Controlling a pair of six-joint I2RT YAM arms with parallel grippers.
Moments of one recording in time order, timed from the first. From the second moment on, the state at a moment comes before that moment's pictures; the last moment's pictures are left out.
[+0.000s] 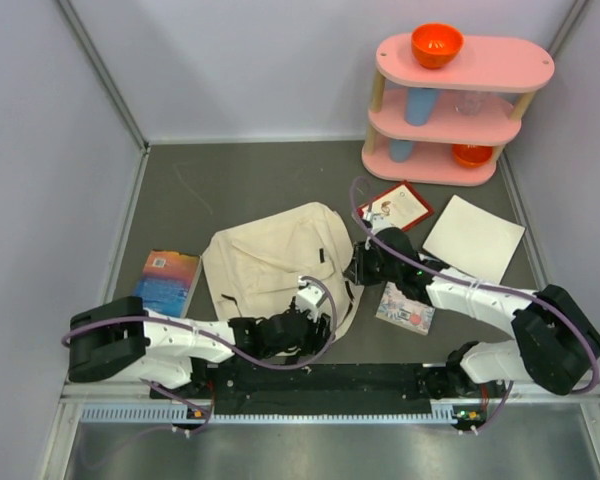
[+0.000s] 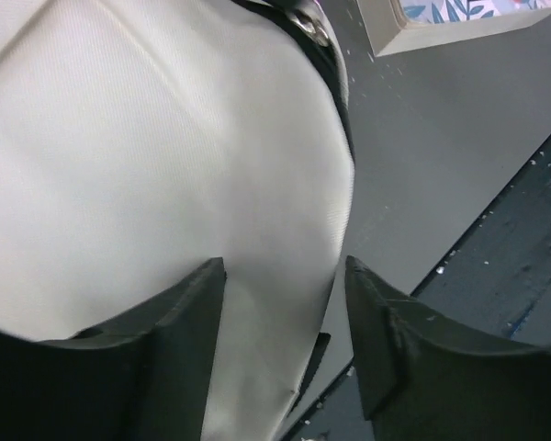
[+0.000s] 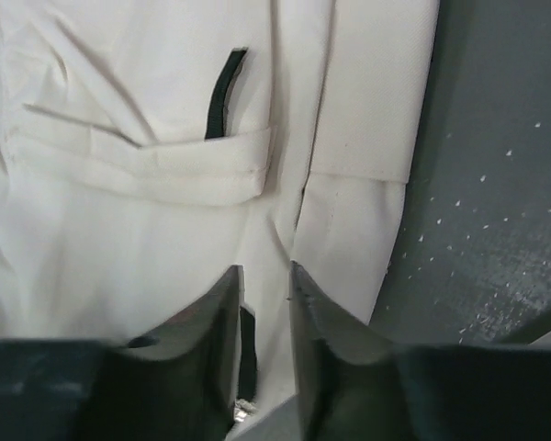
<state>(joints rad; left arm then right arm) -1.30 1.28 0.39 0.32 -0.30 -0.59 0.69 1.30 0.60 0.03 -0.08 0.50</state>
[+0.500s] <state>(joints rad) -1.29 1.07 0.41 0.08 -0.35 -0.52 0.67 0.83 0.48 -0.05 -0.01 0.64</state>
